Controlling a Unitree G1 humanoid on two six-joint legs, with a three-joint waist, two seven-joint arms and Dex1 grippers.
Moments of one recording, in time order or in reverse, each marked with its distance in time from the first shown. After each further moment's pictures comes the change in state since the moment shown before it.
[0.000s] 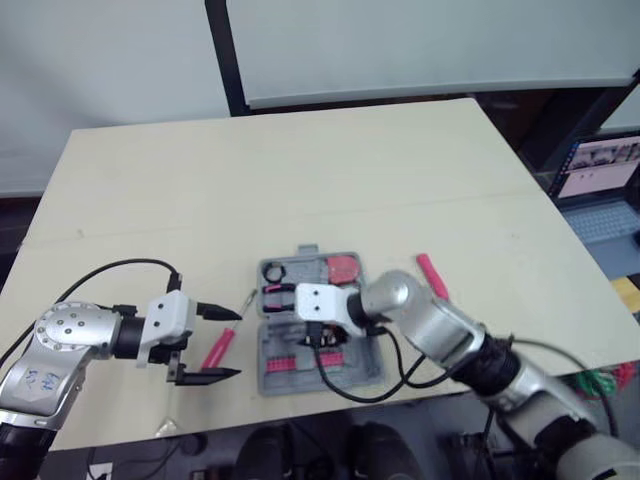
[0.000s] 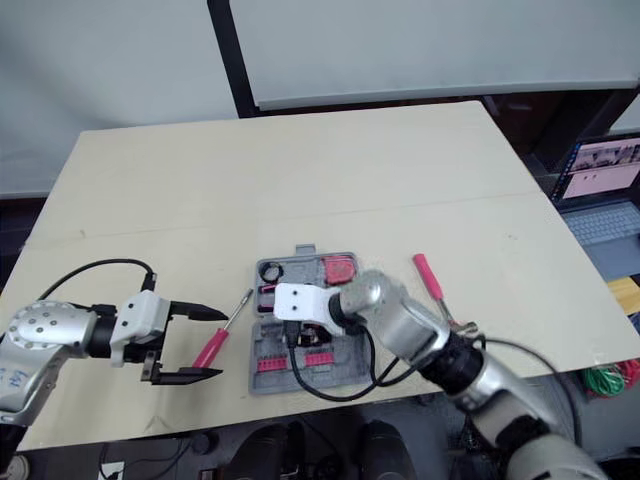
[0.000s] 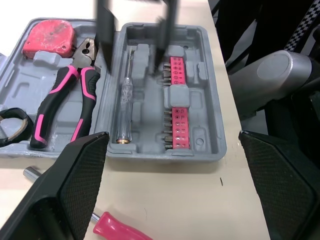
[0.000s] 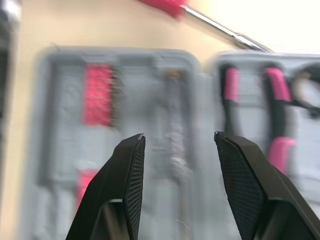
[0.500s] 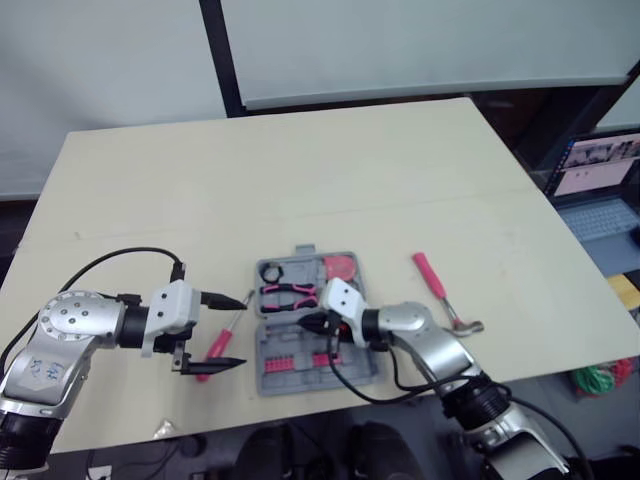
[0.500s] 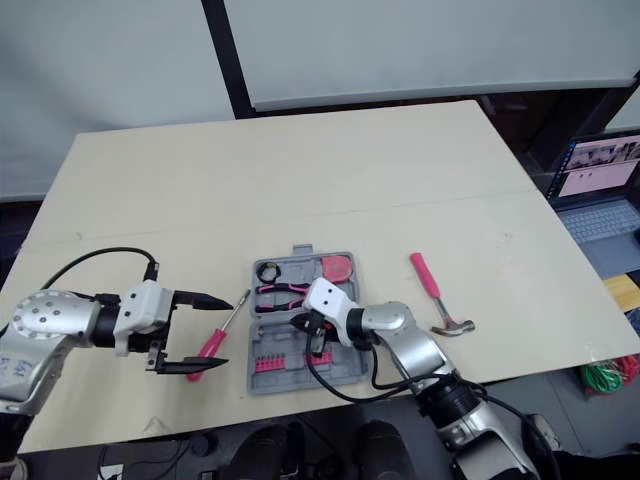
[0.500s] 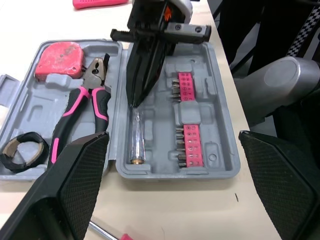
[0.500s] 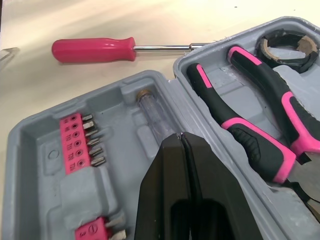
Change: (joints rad) left arm -0.065 -0.014 -0.019 0.007 0.000 0.004 0.001; right arm 0.194 0.114 -0.192 0.230 0.054 -0.292 -0.095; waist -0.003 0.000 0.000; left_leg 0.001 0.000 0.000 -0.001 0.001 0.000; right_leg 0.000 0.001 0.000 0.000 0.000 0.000
